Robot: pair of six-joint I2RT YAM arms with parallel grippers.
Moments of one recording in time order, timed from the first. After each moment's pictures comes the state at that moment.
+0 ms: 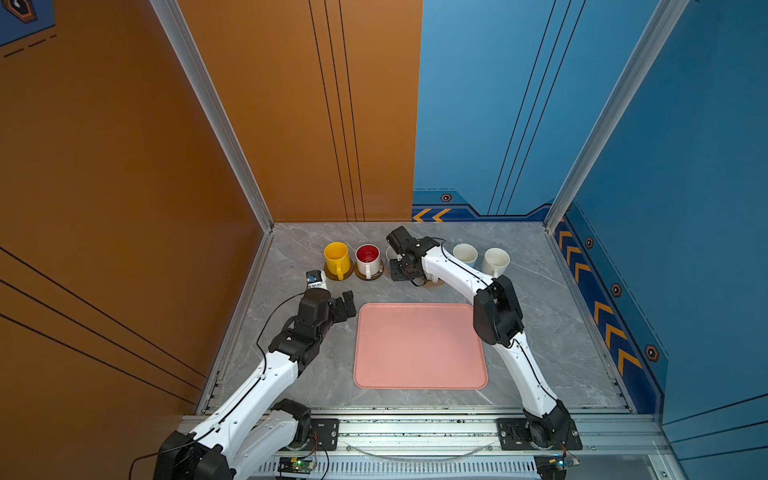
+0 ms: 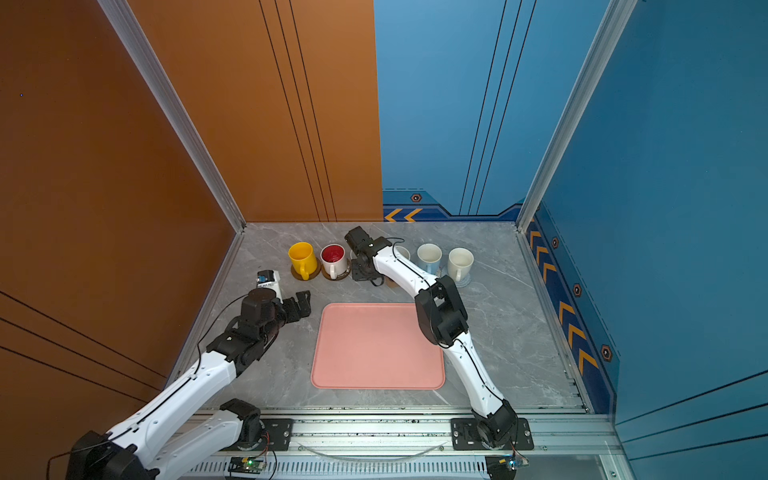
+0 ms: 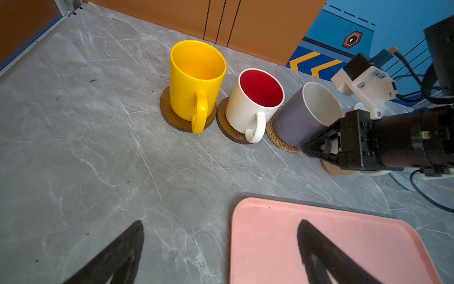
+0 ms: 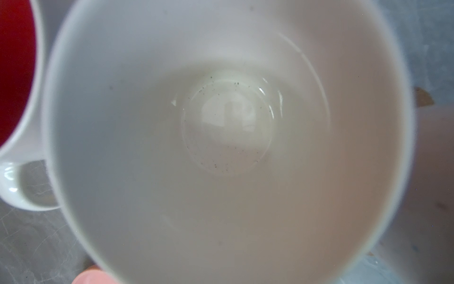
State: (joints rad) left arm -0.34 0.94 0.56 -0.15 -0.20 -0.46; right arm 0.66 2.42 2.21 -0.91 0.07 0.48
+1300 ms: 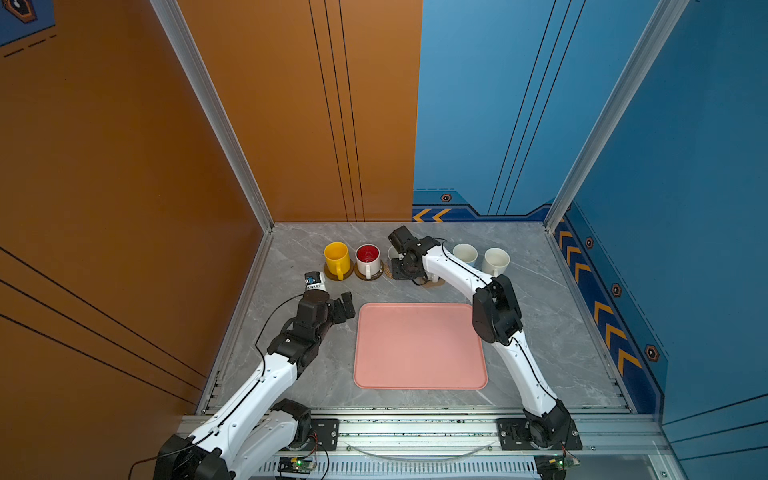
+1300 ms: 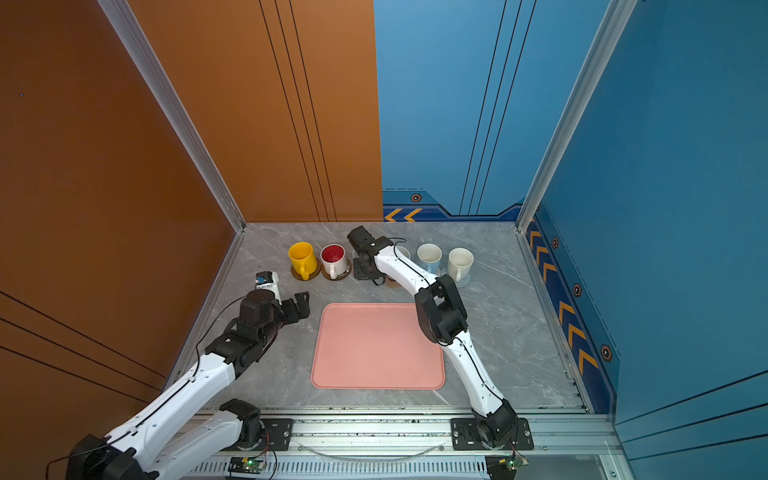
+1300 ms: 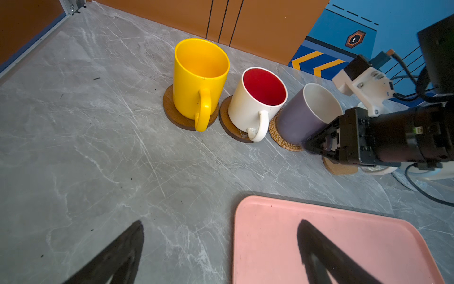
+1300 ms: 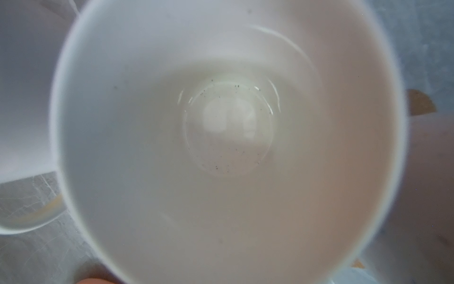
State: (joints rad) left arm -0.33 0.92 0.54 -0.16 -0.20 -0.46; right arm 0.64 2.44 2.23 -0.91 0.06 0.49
